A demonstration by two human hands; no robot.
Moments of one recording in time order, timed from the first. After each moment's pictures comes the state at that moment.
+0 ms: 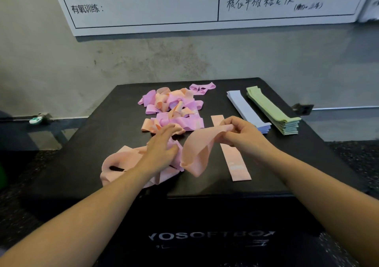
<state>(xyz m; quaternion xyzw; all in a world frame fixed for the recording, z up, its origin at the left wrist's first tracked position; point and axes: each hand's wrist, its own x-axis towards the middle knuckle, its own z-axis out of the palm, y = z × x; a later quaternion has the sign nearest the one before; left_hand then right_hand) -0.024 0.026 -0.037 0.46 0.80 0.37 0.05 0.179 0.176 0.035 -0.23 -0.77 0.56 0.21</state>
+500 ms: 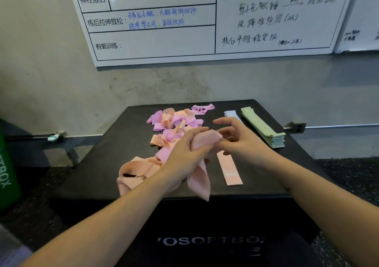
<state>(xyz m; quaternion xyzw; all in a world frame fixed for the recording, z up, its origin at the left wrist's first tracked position) 0.106 0.000 0.062 0.40 0.62 0.63 0.23 0.235 0.125 0.096 -0.14 -0.80 0.53 0.24</state>
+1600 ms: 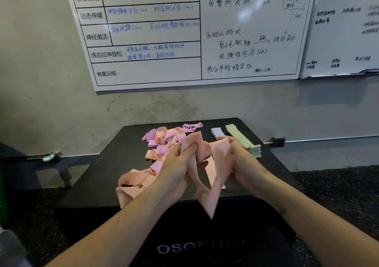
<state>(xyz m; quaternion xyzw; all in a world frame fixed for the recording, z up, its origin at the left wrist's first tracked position) 0.173 -0.039 0.105 0.27 0.49 0.75 0.34 0.308 0.064 0.131 -0.23 -0.63 0.69 0.27</state>
